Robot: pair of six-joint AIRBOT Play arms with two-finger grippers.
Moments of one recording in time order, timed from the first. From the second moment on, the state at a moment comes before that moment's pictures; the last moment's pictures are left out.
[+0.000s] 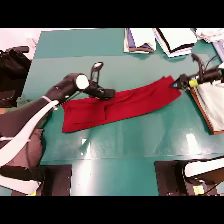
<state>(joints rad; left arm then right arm) -0.58 -1.63 1.40 1.15 -0.82 -1.73 -0.37 -1.62 1.42 -0.81 1.43 1.05</state>
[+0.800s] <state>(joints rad) -0.63 -1.87 1.62 1.12 -0.88 -1.72 0.10 -1.39 1.75 -0.80 1.44 1.27</state>
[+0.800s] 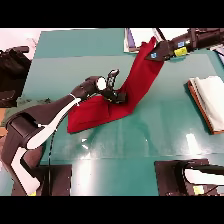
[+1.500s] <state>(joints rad) -0.20 -1.21 1.63 1.56 -1.12 -1.72 0.71 -1.57 1.79 -0.73 1.04 1.29</state>
